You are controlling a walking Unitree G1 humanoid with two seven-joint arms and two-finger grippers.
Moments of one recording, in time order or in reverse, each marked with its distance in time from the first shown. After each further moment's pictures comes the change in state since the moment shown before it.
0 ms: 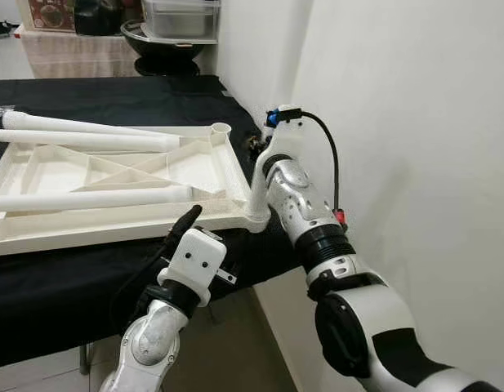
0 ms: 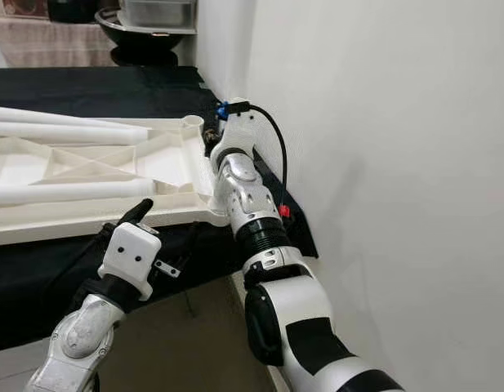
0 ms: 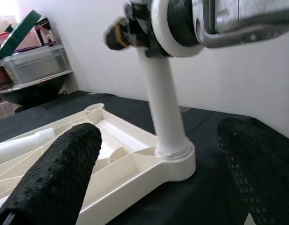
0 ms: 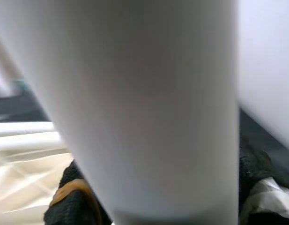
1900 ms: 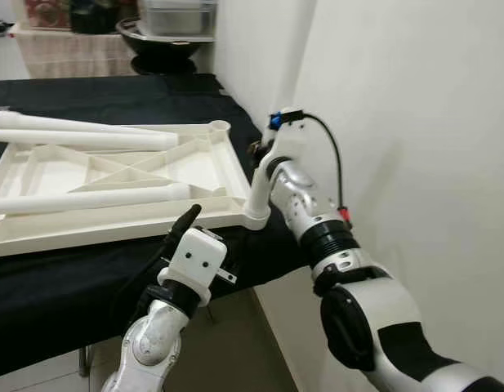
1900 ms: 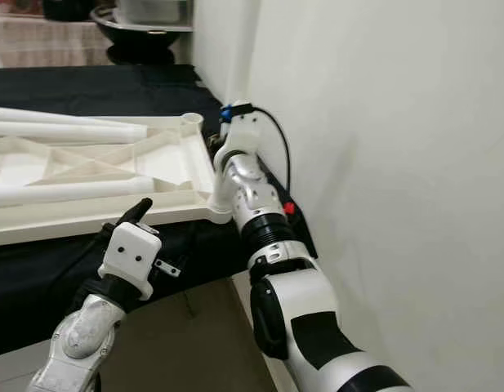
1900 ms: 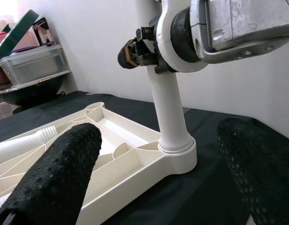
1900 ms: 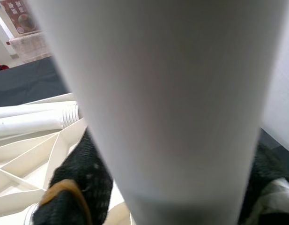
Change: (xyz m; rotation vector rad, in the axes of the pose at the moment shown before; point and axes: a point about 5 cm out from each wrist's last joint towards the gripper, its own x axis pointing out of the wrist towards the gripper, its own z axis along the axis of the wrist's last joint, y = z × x) left arm 0.000 -0.001 0.001 0.011 -0.003 0.001; right arm 0.001 -0.020 -0.011 -0.040 0.071 -0.203
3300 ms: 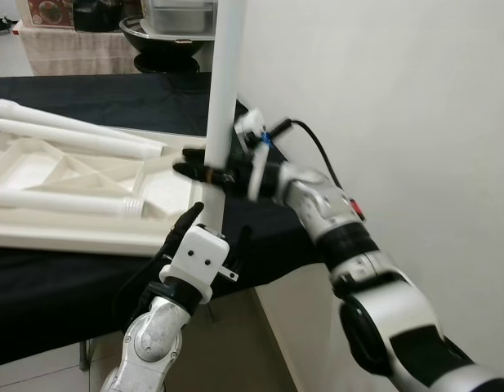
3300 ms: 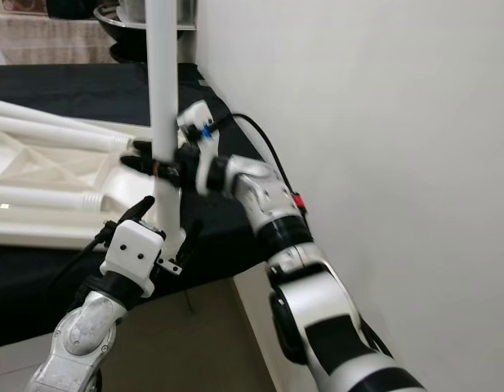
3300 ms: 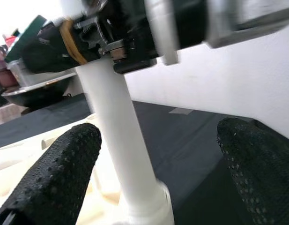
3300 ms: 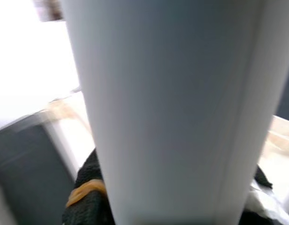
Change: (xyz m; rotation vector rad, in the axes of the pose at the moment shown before) left arm 0.000 0.000 0.001 0.004 -0.003 -0.002; right arm -0.012 0.024 0.011 -0.160 0.026 0.719
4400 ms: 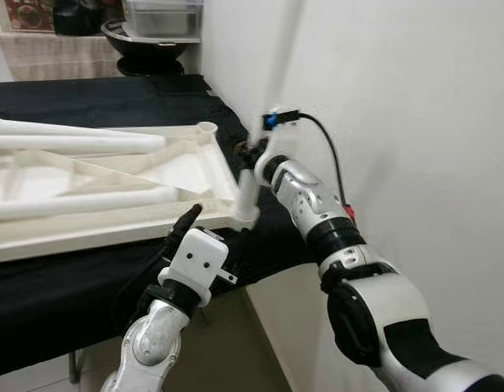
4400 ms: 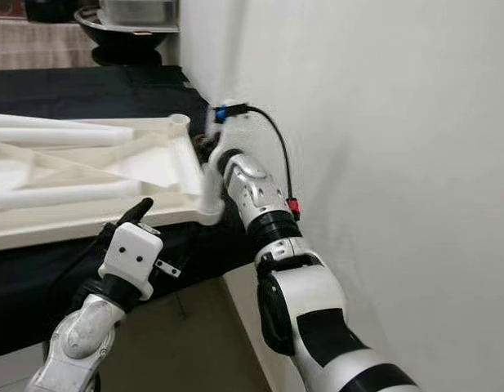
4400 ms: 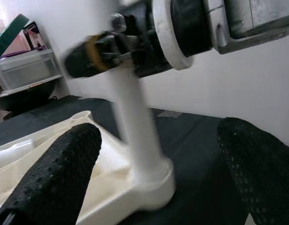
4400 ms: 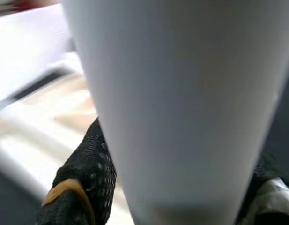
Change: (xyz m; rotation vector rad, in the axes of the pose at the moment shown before) left arm 0.000 0.000 0.000 0.006 0.000 0.002; right arm 0.000 0.006 -0.006 0.011 0.011 0.017
